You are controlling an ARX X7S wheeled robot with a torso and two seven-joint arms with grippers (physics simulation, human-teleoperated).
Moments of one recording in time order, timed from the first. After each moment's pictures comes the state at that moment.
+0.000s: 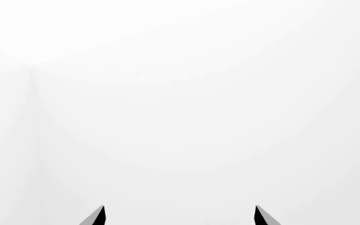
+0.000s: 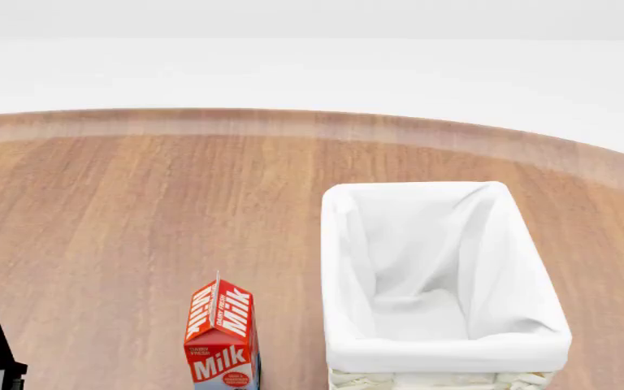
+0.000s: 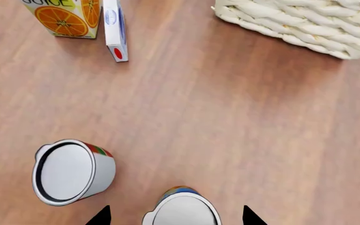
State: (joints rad) left arm -0.03 -0.39 0.13 0.96 -0.02 -0.46 -0.34; right arm 0.04 0.84 -0.52 -0.74 1.47 1.01 0.94
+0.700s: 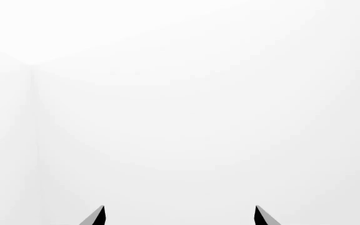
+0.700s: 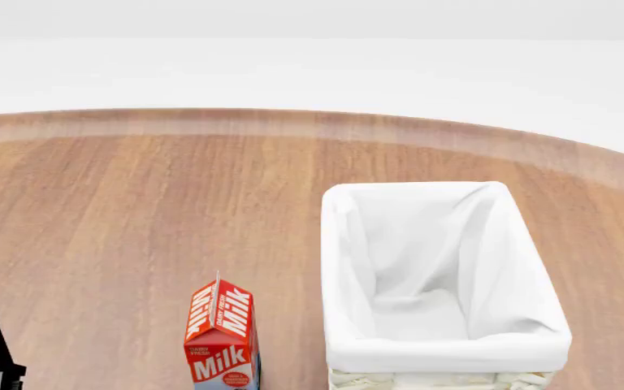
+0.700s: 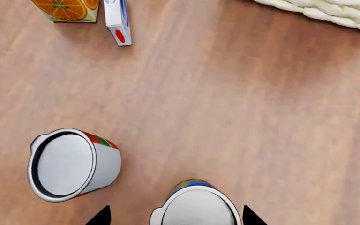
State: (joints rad) left arm -0.02 -0.40 0.14 0.96 -0.03 -0.45 -0.35; right arm -0.03 0.82 -0.55 -0.67 1.34 0.94 0.82
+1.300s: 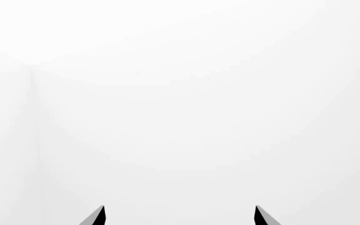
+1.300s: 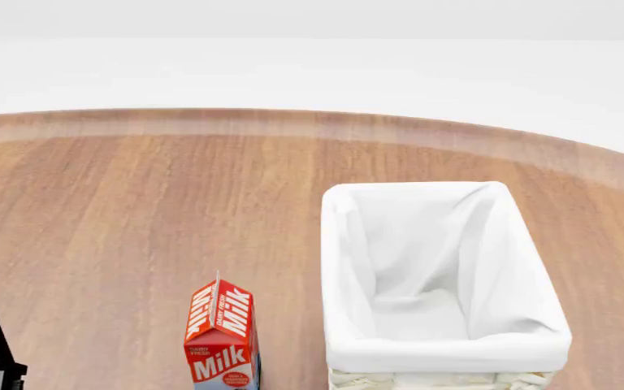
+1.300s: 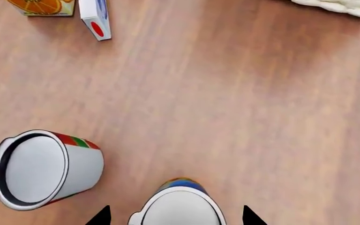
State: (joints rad) left arm -0.03 -0.40 0.14 0.96 -0.03 -0.46 -0.35; right arm -0.04 0.82 -0.55 -0.61 1.29 0.91 0.77
